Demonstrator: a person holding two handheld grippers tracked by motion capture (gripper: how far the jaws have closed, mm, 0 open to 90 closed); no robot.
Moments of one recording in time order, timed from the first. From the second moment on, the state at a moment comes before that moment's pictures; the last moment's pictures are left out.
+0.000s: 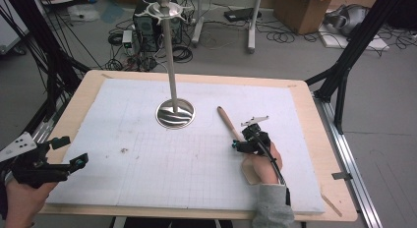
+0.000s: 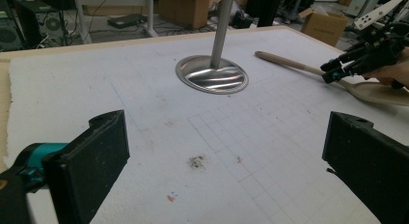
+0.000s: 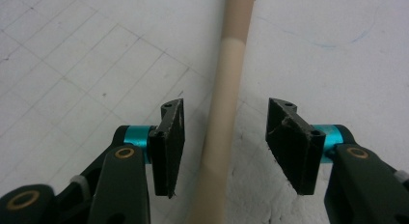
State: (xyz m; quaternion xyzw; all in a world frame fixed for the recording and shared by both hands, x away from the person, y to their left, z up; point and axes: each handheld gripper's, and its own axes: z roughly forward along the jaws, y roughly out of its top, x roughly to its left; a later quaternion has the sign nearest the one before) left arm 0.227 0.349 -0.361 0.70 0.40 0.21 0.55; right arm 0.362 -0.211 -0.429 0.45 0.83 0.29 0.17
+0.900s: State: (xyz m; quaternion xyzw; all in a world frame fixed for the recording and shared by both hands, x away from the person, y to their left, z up) left arm 0.227 0.350 -0.363 0.70 0.41 0.21 0.55; right arm 0.363 -0.209 -0.432 0.45 0.83 0.29 0.15
